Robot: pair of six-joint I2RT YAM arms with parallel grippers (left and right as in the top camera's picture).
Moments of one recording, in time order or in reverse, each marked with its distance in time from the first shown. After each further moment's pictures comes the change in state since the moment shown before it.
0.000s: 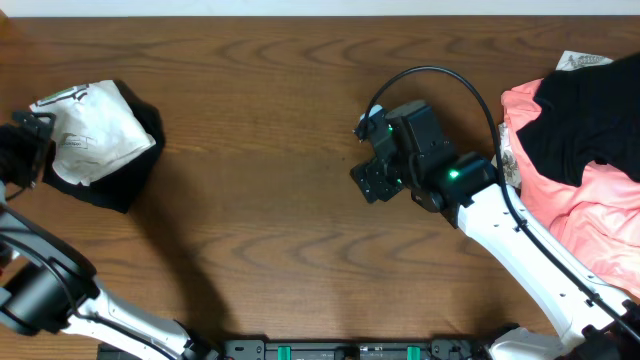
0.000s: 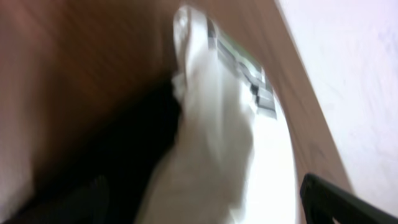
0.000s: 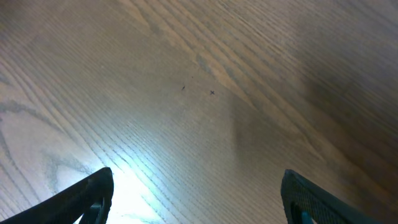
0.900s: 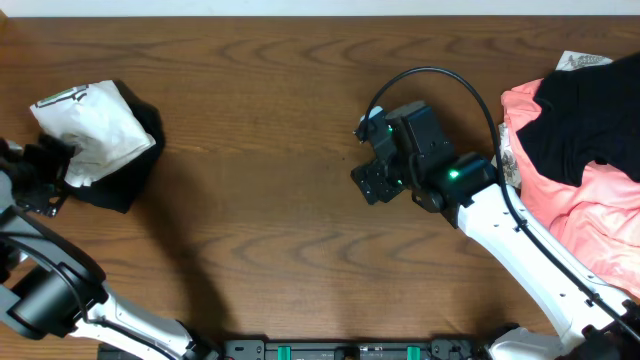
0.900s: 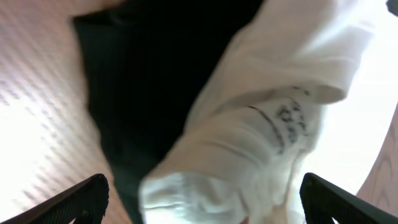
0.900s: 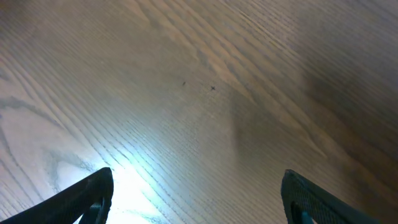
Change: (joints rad) left arm -0.049 -0.043 -0.019 -0.297 -0.231 -0.040; right arm 0.000 0.000 0.000 -0.014 0.000 0.000
